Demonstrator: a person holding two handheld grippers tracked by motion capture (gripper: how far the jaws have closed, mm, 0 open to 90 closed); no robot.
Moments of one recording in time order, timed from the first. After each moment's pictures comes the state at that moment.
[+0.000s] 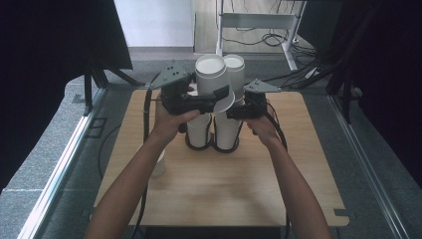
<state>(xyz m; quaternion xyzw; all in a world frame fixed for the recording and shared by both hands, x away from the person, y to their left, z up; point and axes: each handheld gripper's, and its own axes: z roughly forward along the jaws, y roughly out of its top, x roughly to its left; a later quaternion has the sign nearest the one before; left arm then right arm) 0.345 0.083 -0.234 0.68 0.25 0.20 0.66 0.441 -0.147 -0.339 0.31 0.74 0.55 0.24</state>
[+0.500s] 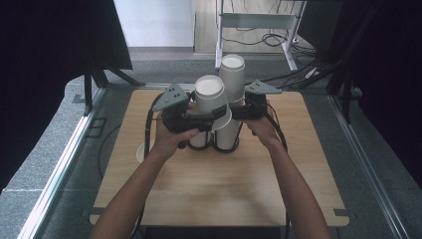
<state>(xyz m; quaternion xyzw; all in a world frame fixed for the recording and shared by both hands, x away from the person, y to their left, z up) 0.331 0.081 -0.279 0.70 0.26 0.19 0.64 0.439 -0.147 -0.341 0.32 0.73 0.56 0.25</state>
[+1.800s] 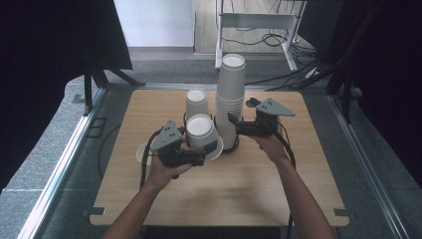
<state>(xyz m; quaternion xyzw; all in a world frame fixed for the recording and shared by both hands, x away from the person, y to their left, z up) 0.290 0.098 -0.356 0.71 0.28 0.18 0.62 0.393 -0.174 -0.361 0.31 0.70 0.58 0.28</state>
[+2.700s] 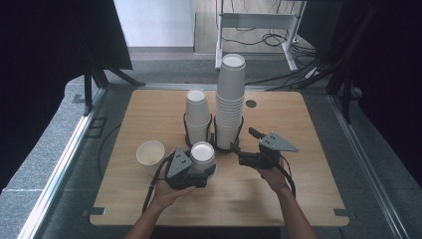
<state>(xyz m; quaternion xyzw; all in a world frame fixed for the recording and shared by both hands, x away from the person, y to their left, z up) 0.273 0.088 -0.433 0.75 0.31 0.22 0.54 0.334 -0.187 -0.423 0.31 0.70 0.59 0.26</state>
